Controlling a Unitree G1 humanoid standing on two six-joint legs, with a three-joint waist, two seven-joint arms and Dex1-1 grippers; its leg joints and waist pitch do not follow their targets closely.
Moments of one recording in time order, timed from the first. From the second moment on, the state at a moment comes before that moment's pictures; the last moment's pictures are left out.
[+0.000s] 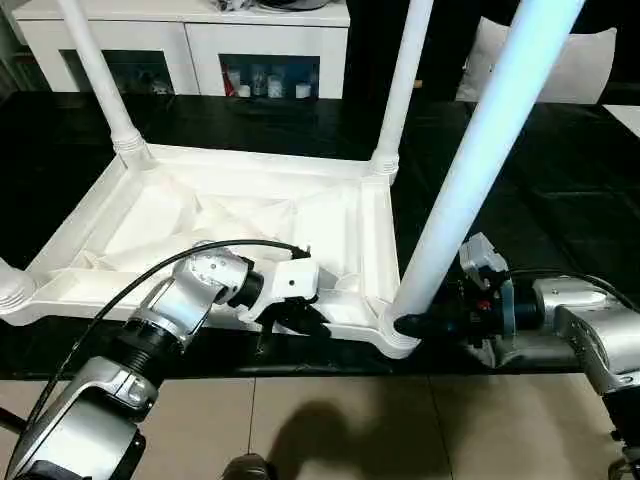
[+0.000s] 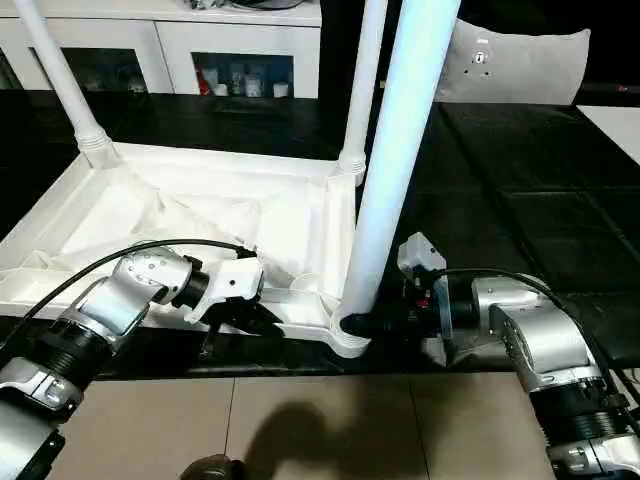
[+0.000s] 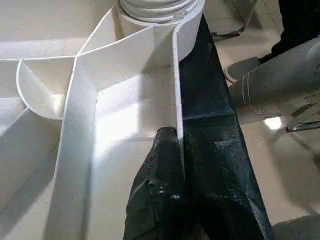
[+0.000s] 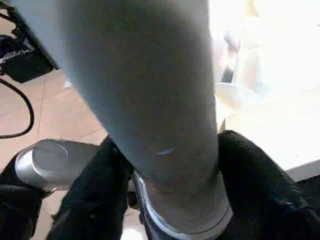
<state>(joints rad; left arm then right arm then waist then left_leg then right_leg) -0.64 0.40 -0.43 0.52 0.05 0.02 -1.37 -0.36 -0.60 0.13 0.17 0.34 0.44 1.32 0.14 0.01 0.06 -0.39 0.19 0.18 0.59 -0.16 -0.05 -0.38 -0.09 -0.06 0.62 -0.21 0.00</state>
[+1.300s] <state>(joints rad) -0.67 0.24 -0.35 0.56 0.12 0.21 -0.95 -0.43 -0.39 -0.01 0.31 0.23 0.46 0.80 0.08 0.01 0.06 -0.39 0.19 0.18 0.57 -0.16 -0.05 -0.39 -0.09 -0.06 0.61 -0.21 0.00</state>
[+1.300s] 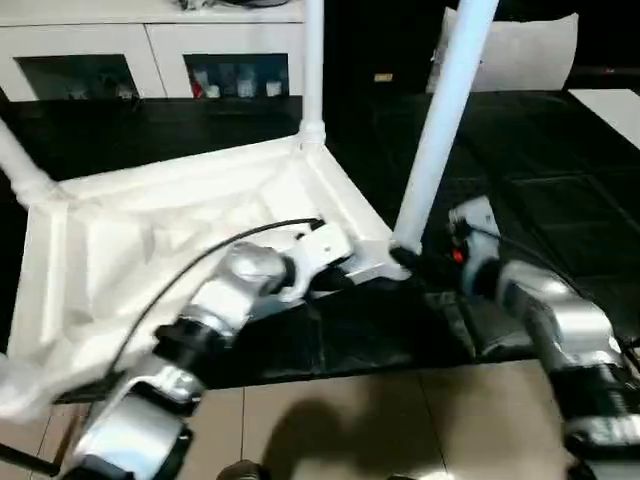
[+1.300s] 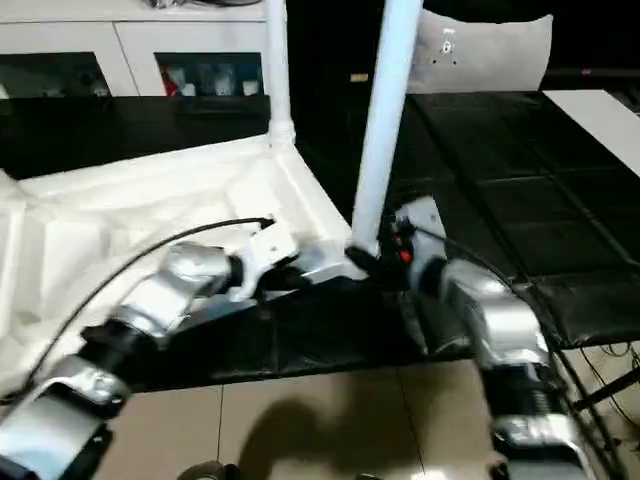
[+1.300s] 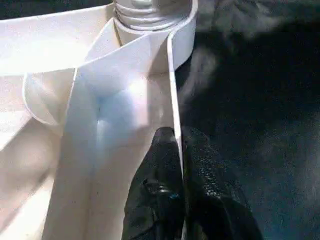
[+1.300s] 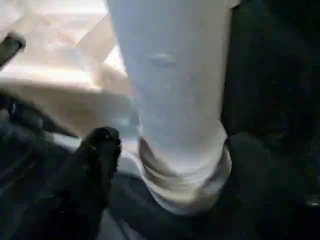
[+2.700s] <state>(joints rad) -0.62 0.32 -0.37 0.49 0.06 0.23 -1.15 -0.39 -0.48 0.05 0.23 0.30 0.52 1.05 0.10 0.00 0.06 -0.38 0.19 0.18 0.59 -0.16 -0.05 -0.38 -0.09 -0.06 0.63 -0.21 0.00</state>
